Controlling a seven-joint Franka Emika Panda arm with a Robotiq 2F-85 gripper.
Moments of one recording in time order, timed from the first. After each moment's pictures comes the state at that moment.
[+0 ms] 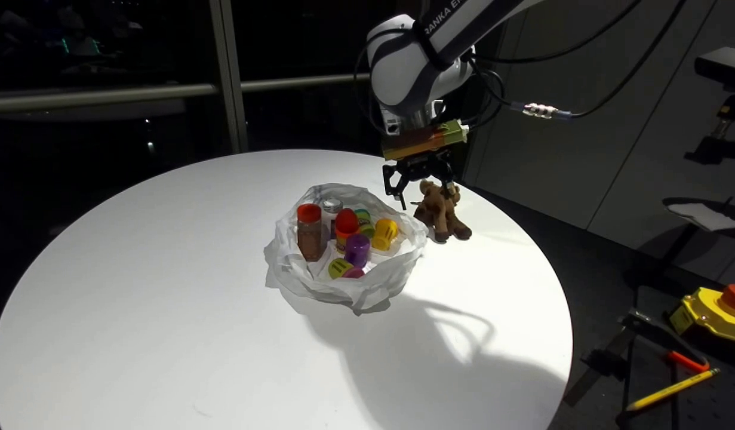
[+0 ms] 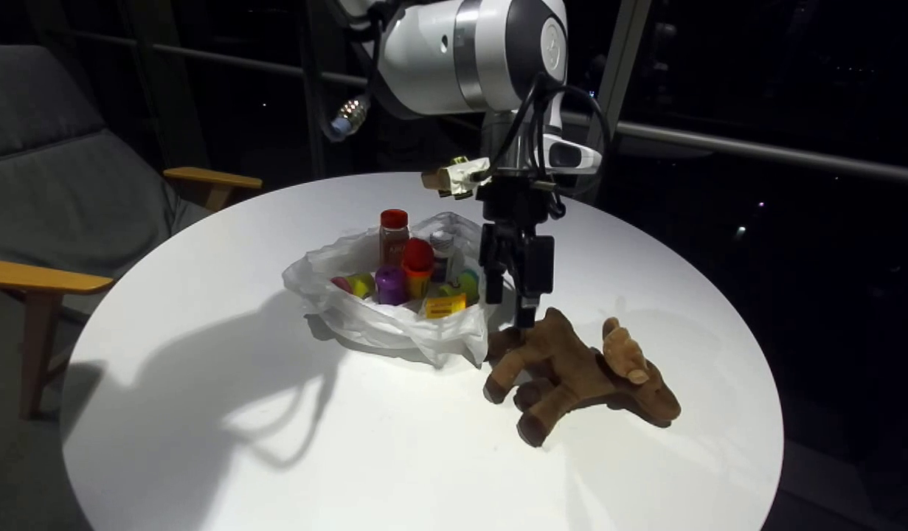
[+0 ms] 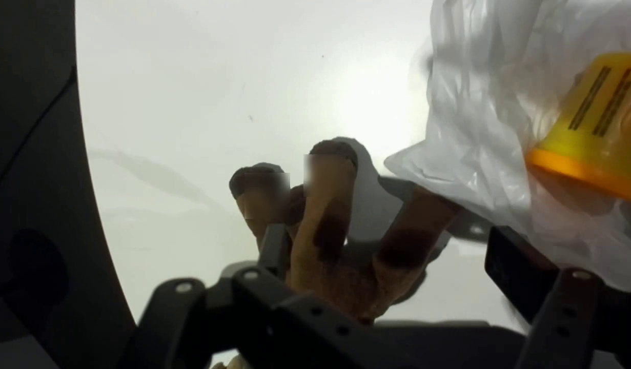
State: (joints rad) arm 0.07 0.80 -0.22 -1.53 -0.10 2.03 0.79
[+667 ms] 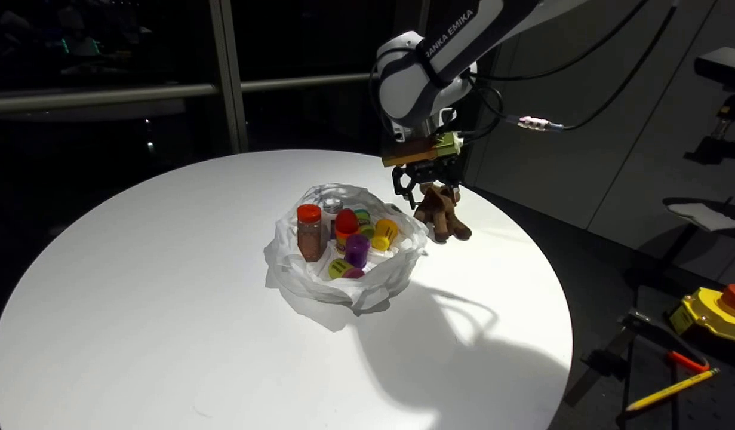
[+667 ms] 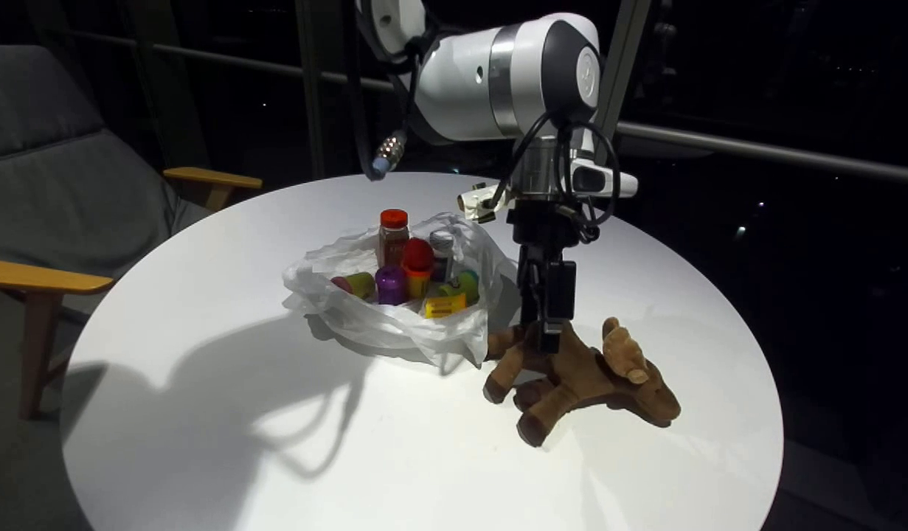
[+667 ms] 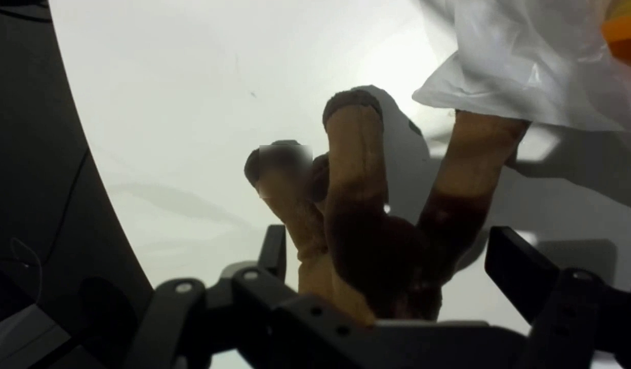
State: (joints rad) arm 0.03 0.87 -0.24 -1.46 -0.10 2.02 0.98
